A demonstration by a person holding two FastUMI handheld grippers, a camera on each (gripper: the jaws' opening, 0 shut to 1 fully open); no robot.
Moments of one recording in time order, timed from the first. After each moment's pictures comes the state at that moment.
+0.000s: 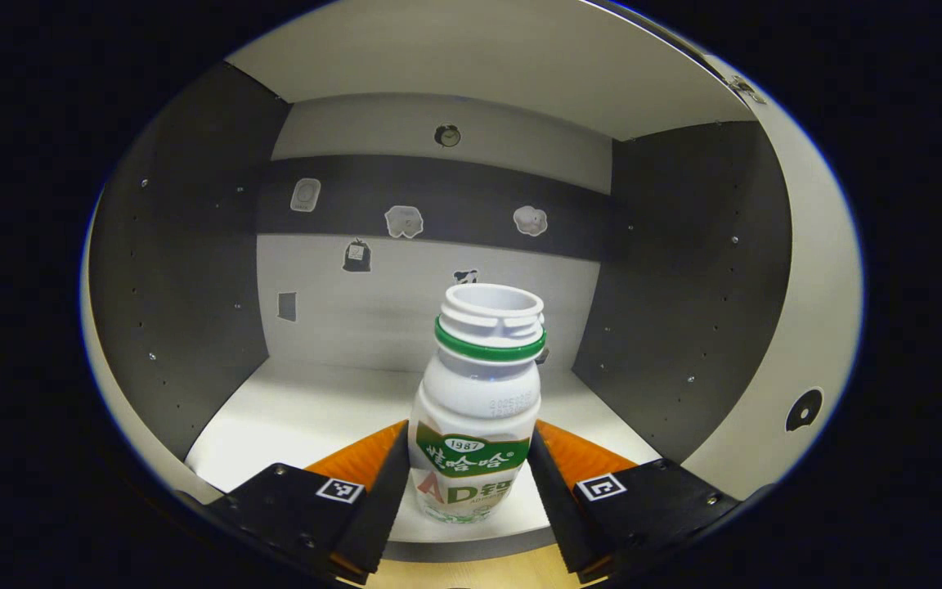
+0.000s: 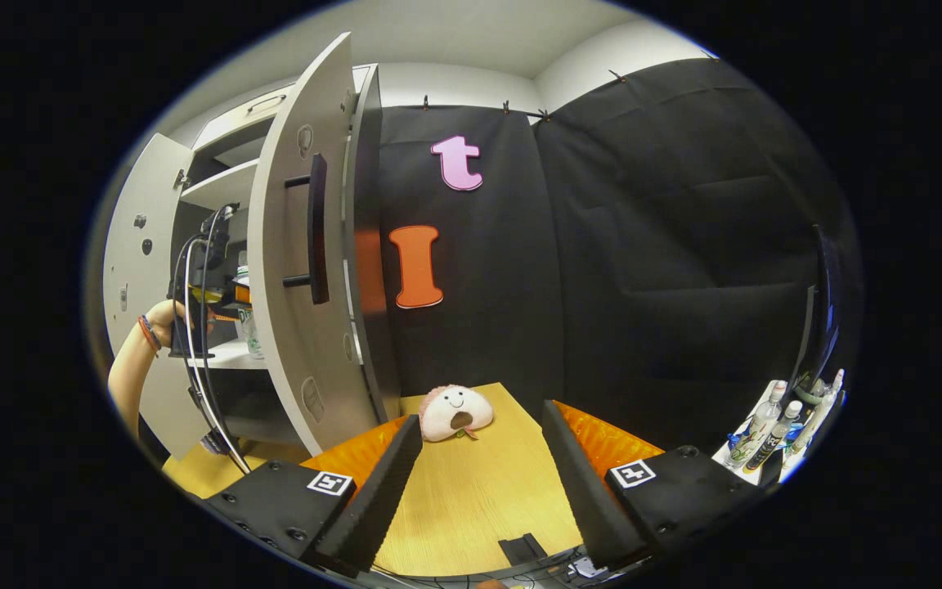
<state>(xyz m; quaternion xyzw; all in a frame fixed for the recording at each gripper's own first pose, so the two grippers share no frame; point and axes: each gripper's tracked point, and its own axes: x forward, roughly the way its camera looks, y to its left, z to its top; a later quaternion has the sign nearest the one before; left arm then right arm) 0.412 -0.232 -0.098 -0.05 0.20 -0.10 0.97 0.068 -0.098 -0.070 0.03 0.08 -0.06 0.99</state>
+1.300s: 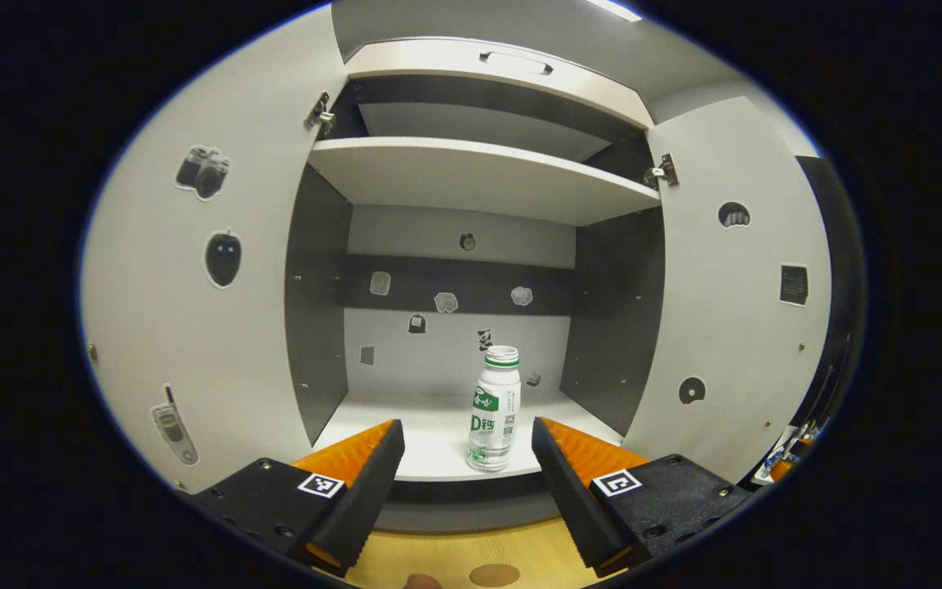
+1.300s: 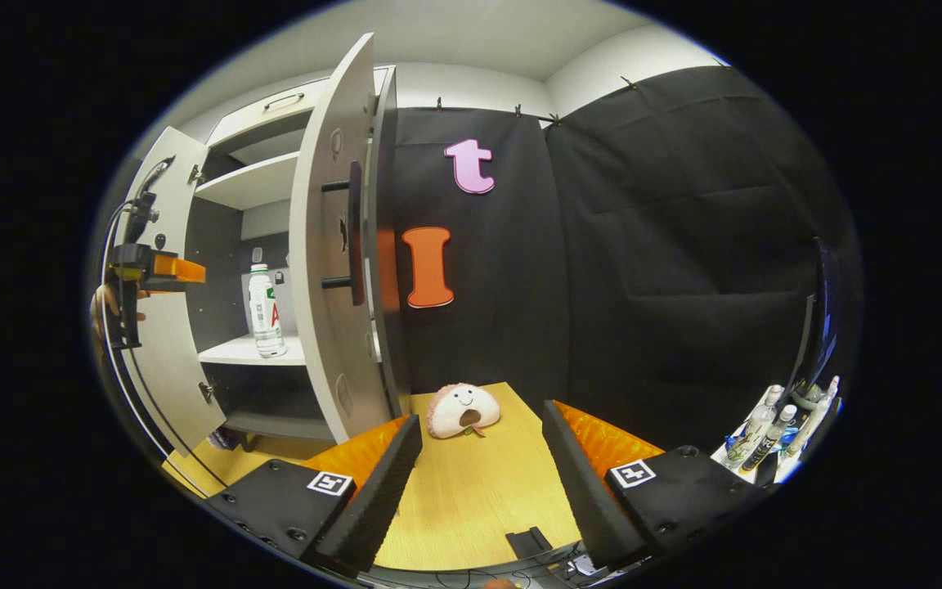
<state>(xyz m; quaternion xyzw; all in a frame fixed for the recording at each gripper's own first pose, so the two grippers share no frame) 0.226 -0.142 0.024 -0.03 0.09 -0.09 0.99 0.048 -0.067 -0.061 0.02 0.08 -0.05 1.00</state>
